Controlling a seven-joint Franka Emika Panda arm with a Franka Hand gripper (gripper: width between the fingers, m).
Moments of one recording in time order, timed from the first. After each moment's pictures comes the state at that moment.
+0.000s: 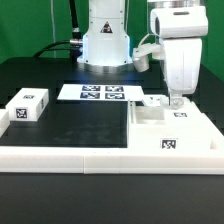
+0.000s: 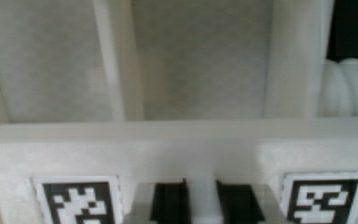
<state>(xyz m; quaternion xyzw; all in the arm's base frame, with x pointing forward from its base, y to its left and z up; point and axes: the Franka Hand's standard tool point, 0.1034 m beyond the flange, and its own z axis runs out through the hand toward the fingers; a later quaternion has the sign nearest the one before) 0.549 0.095 0.059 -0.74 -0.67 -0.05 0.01</state>
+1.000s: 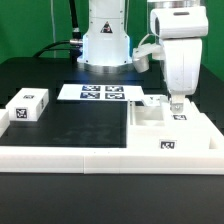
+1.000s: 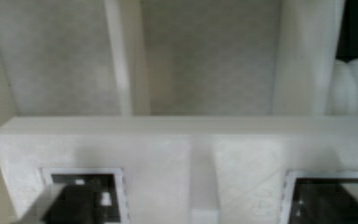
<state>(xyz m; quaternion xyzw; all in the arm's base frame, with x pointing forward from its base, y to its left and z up) 0.550 0.095 0.059 -0.74 -0.67 -0.05 0.01</state>
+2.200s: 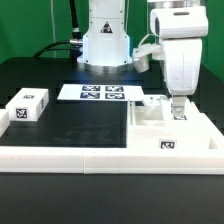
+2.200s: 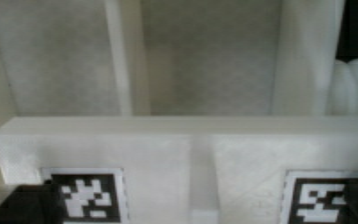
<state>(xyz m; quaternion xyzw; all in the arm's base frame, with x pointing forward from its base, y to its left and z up) 0.550 0.095 0.059 -0.74 -0.67 -0.05 0.01</state>
